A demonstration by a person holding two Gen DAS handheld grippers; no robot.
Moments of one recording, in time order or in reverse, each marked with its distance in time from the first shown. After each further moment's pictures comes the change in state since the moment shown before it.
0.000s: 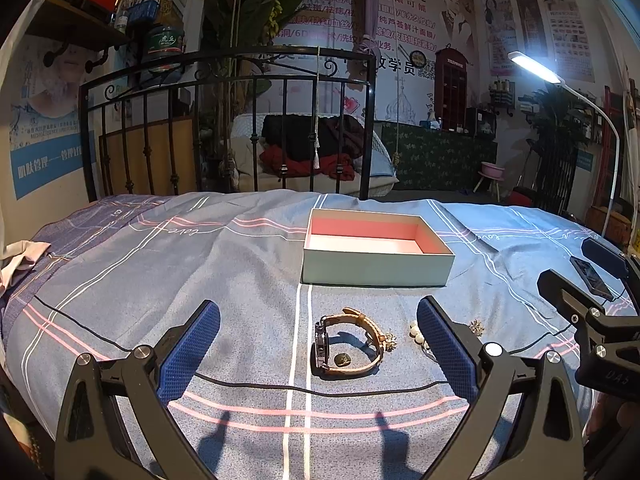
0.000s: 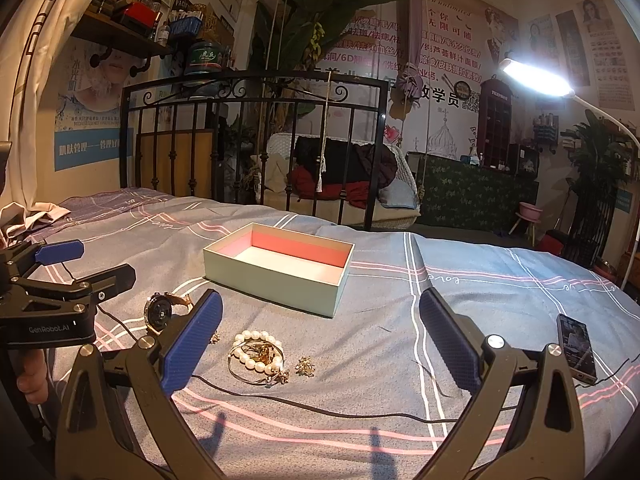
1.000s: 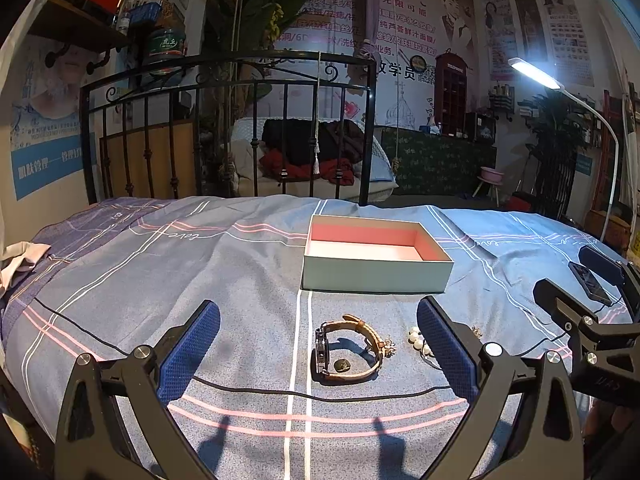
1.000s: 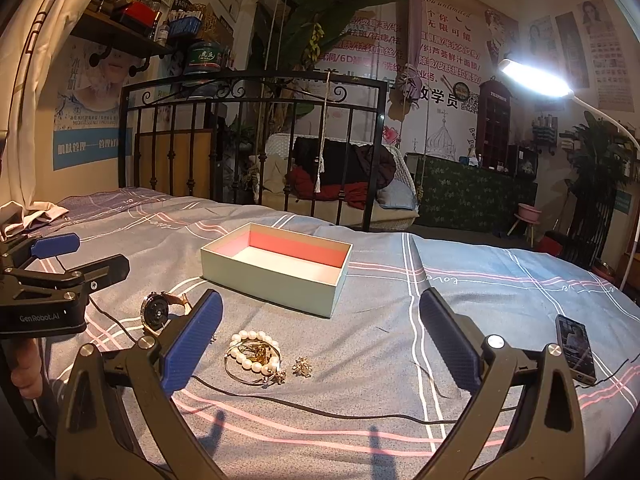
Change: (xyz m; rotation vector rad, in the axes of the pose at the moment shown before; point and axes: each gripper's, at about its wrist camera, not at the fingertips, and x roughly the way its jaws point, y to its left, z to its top) left arm -0.001 -0.004 0.008 -0.003 -0.009 0.000; right arm 0.007 0.001 -0.003 -0.004 0.000 -0.005
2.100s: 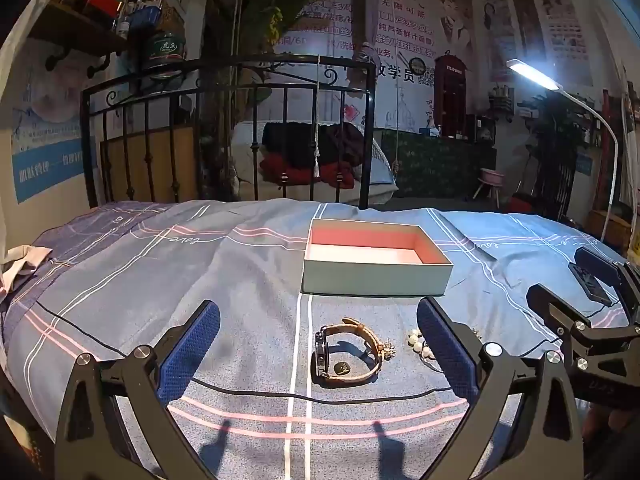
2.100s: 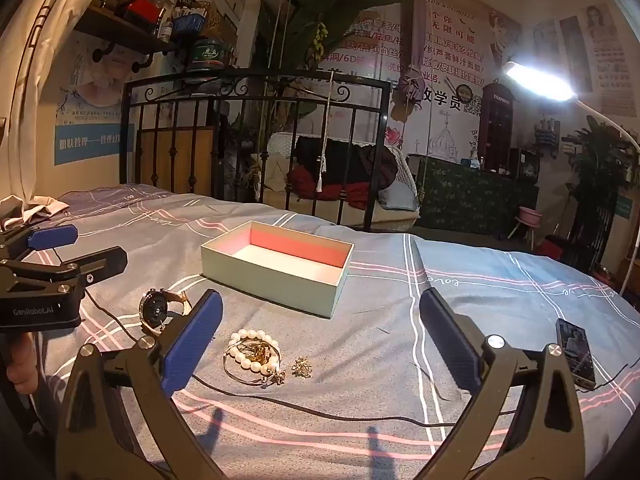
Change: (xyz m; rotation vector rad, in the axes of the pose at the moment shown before) left arm -0.005 0.004 0.003 0.003 -0.012 -0.001; right arm 0.002 -0.001 -0.003 -0.012 -0.003 0.000
